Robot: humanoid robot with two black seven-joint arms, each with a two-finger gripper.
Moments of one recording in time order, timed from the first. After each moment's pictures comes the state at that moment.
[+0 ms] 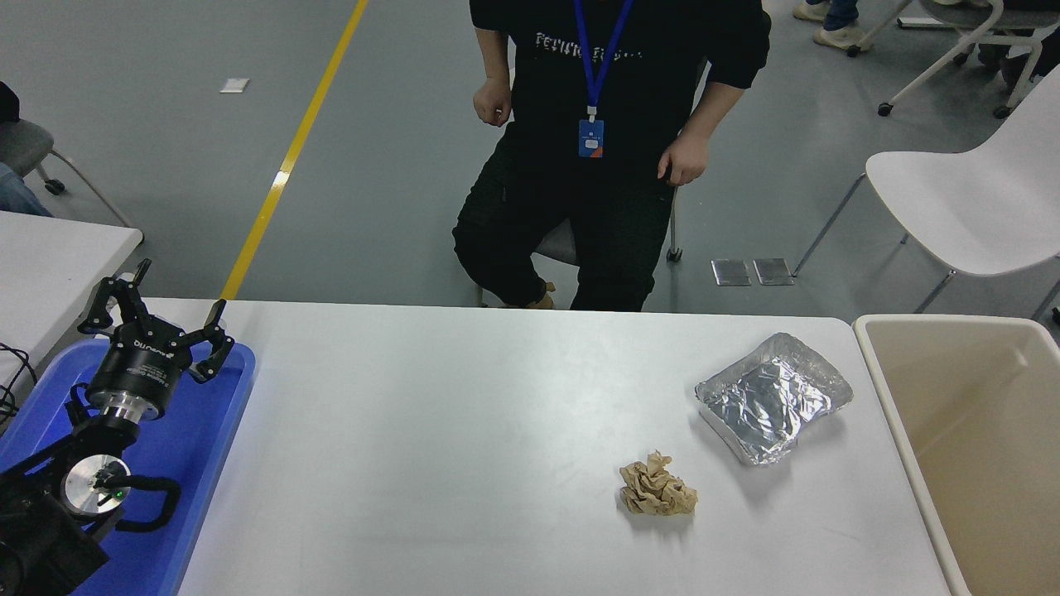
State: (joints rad) left arm -0.56 0.46 -0.57 -0.39 -0.24 -0.70 -0.60; right arm 0.75 -0.53 -0.28 -0.11 -0.45 0.17 0.05
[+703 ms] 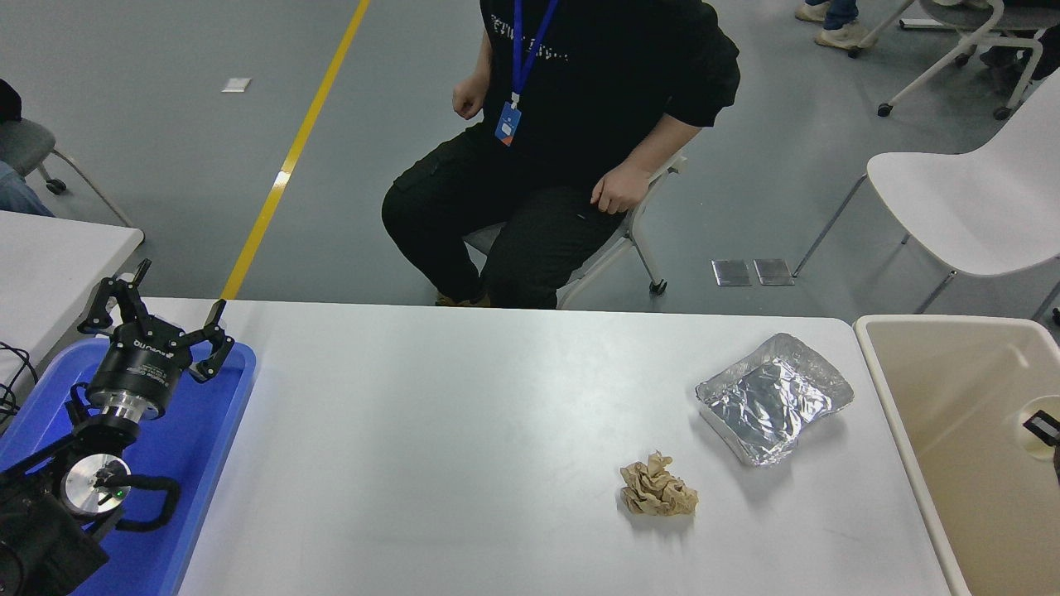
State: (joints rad) left arm -0.56 0.46 -0.57 -0.39 -0.24 -0.70 -0.60; right arm 0.64 -0.34 -0.28 -0.11 -0.45 0.07 0.03
